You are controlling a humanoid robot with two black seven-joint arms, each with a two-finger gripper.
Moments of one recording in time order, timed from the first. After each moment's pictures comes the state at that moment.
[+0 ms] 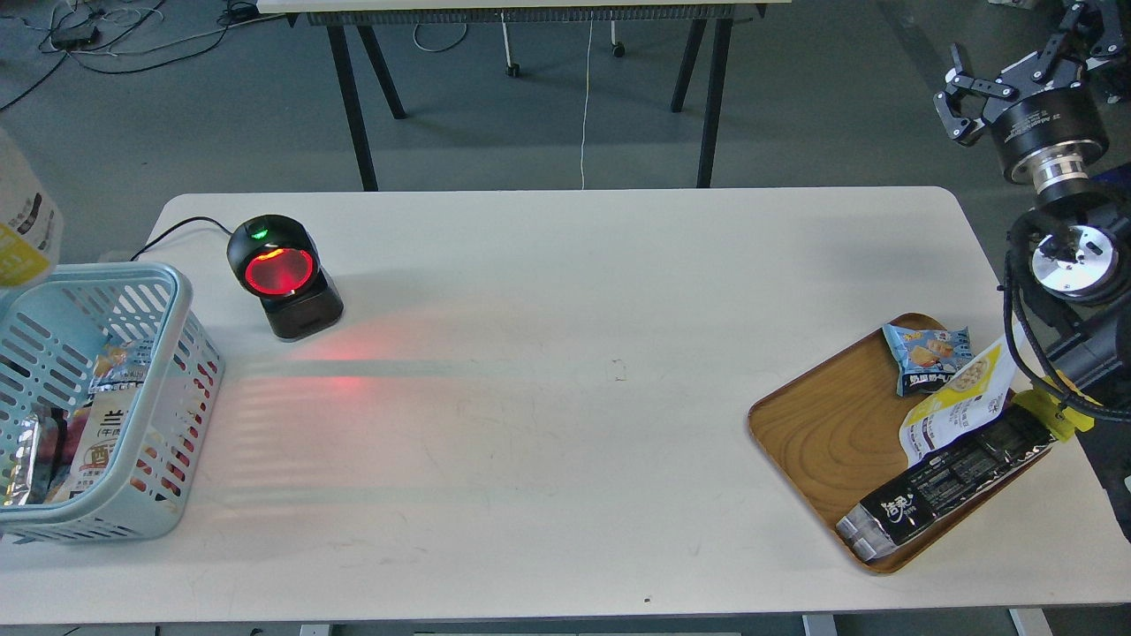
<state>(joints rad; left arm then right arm) -1.04 1.55 -0.32 -1.42 2.04 -0.35 -0.49 0.96 -0.38 0.60 0.37 0.19 0.49 0.45</state>
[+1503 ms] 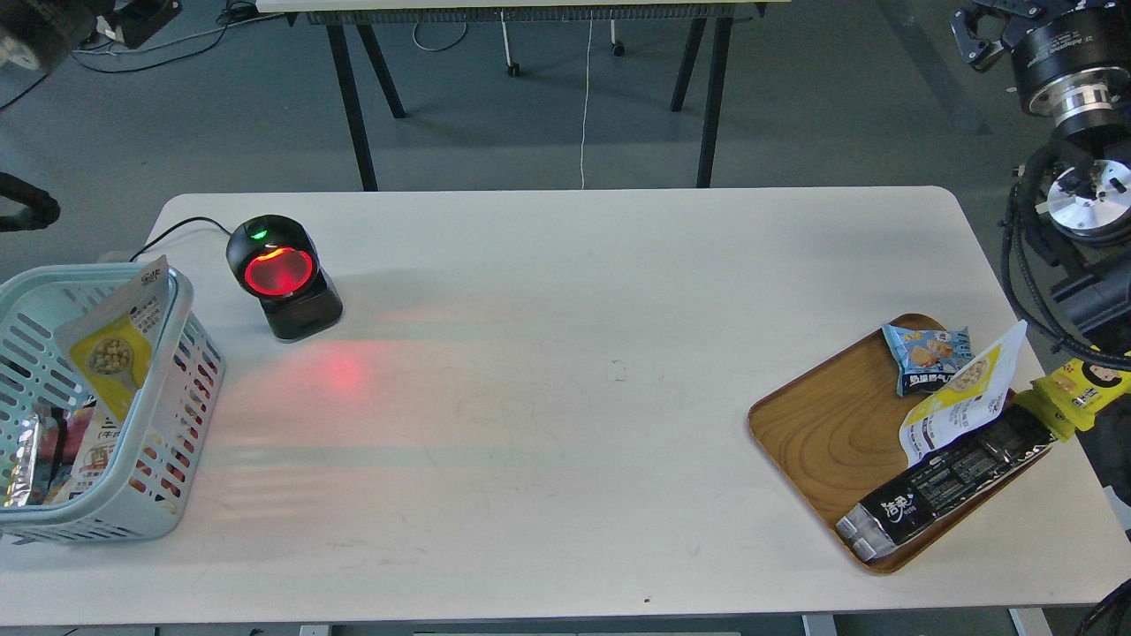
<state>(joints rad) -1.05 0.77 -0.58 -0.89 0.06 -0.42 -0.29 1.06 -0.37 0.76 0.36 0.20 0.49 0.37</state>
